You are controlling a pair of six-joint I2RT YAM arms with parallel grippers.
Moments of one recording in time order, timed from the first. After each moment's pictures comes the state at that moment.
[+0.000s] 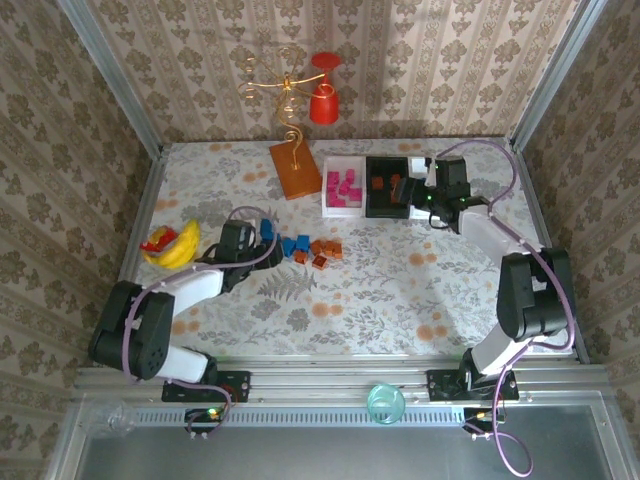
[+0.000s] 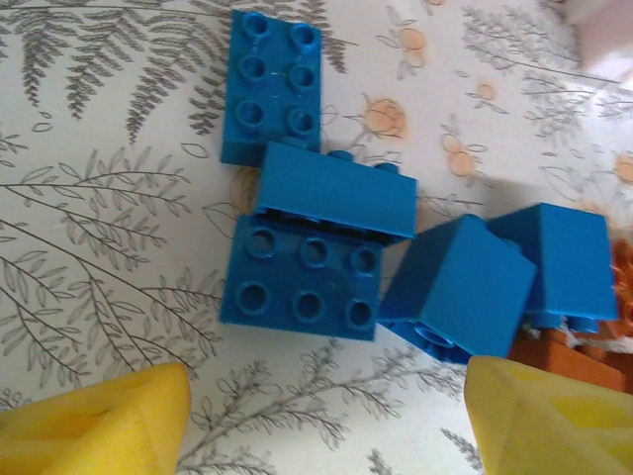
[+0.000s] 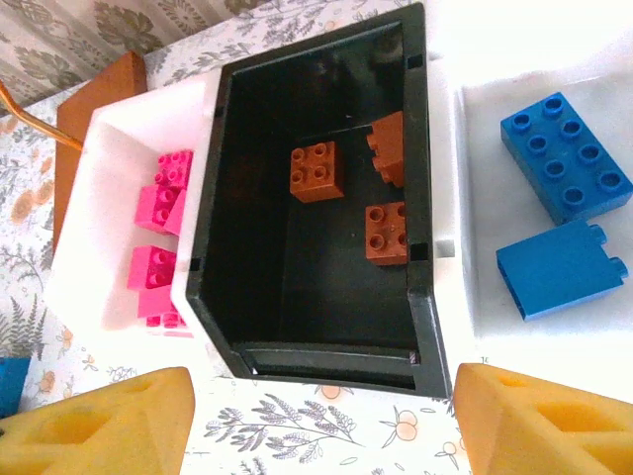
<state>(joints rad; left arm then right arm) -0.38 1.43 0.59 0.03 0.06 -0.43 0.11 1.61 1.09 -0.16 -0.19 0.40</state>
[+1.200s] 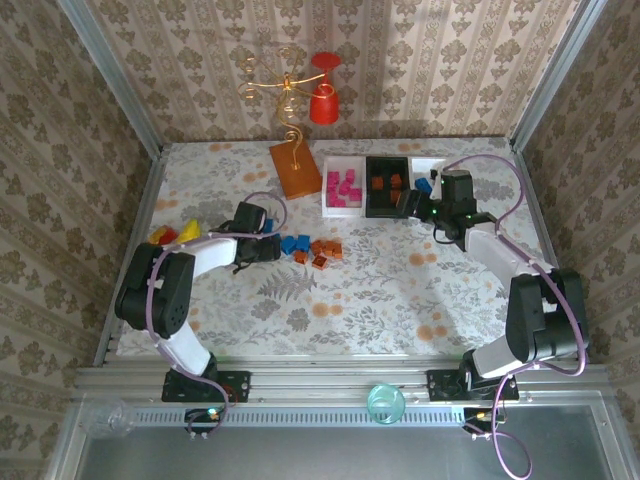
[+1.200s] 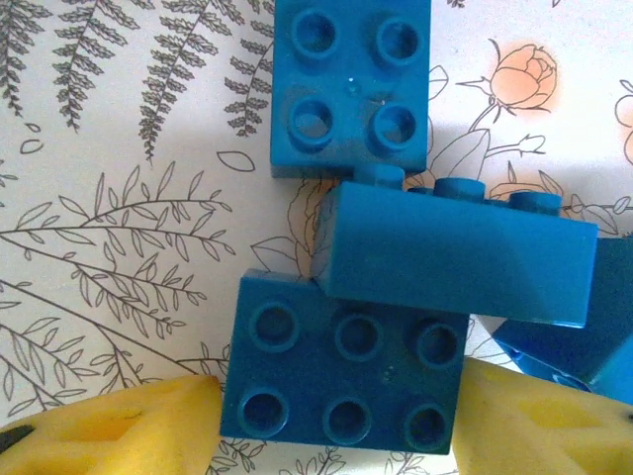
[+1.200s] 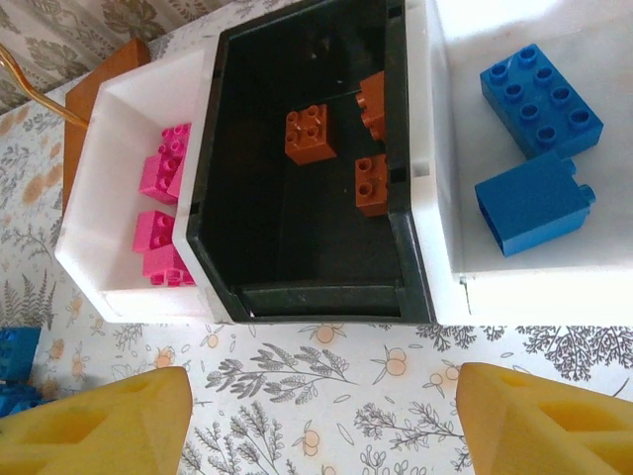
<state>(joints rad) -0.37 1.69 0.86 -0.25 -0.01 -0.33 0.11 1.49 0.94 -0.13 -0.19 0.42</state>
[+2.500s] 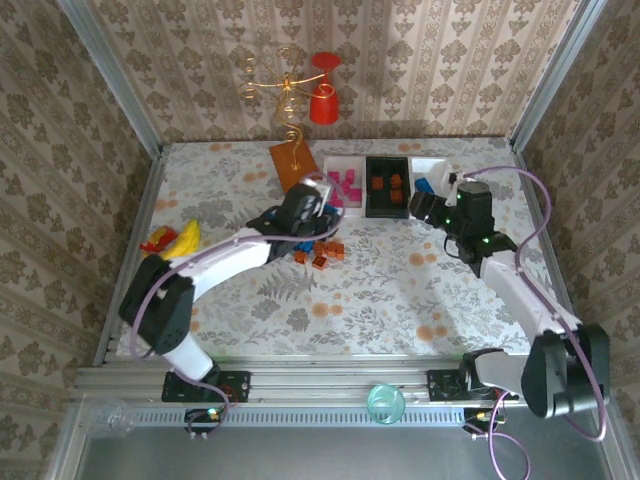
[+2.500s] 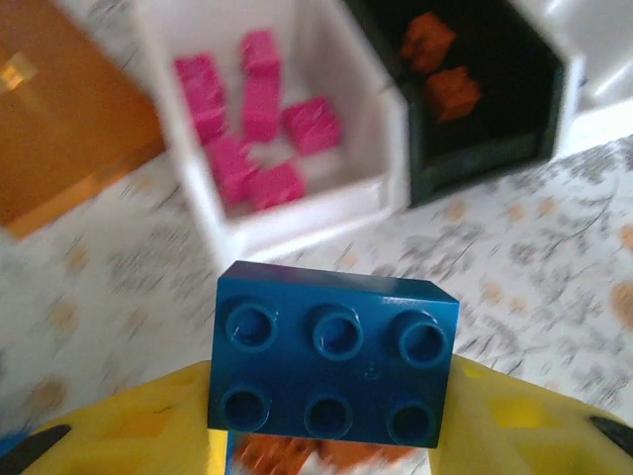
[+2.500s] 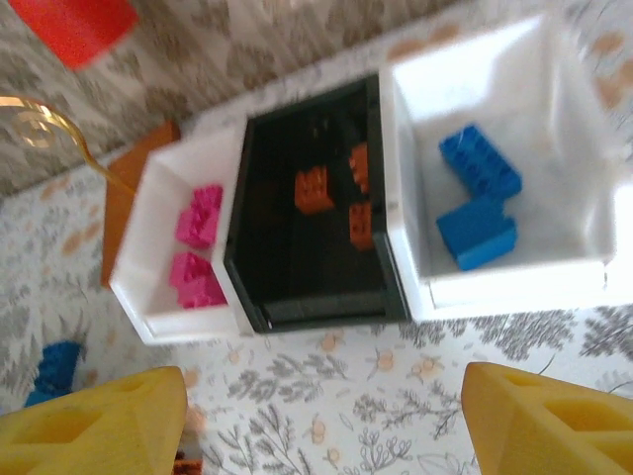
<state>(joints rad) -0.76 1.66 1.16 -0.15 -0.08 -0.25 0.11 1.18 0.82 -0.13 -0.08 0.45</state>
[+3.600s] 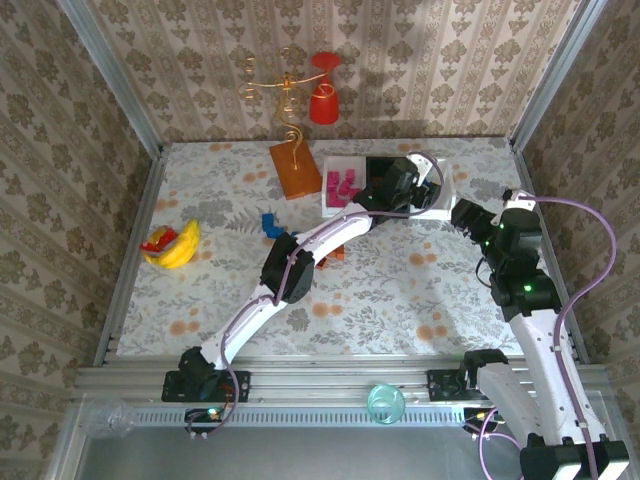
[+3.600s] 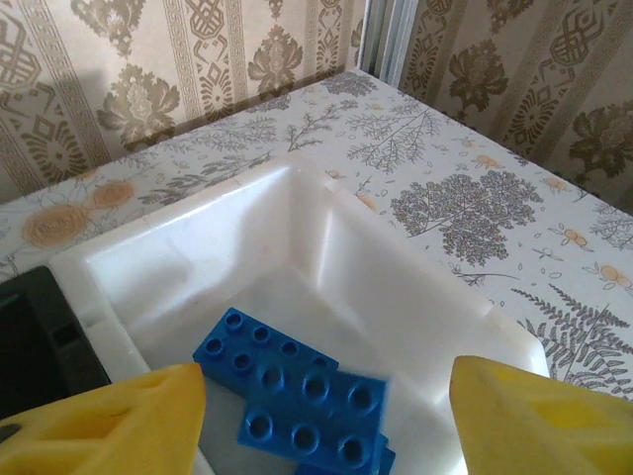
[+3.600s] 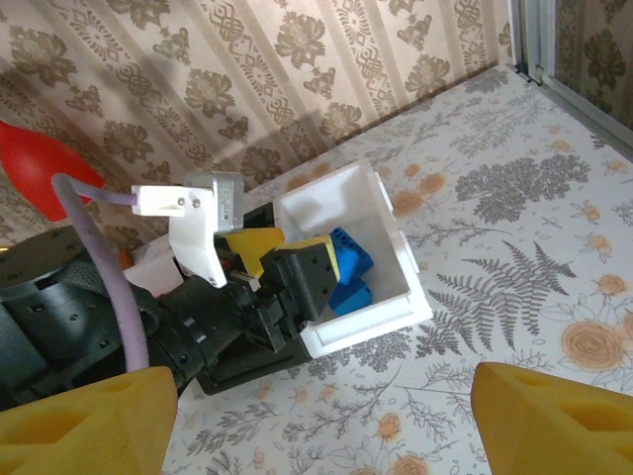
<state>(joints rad) -0.90 2.78 2.62 -0.17 -0.02 -0.11 0.00 0.76 0.80 -0.41 0.10 0.48</state>
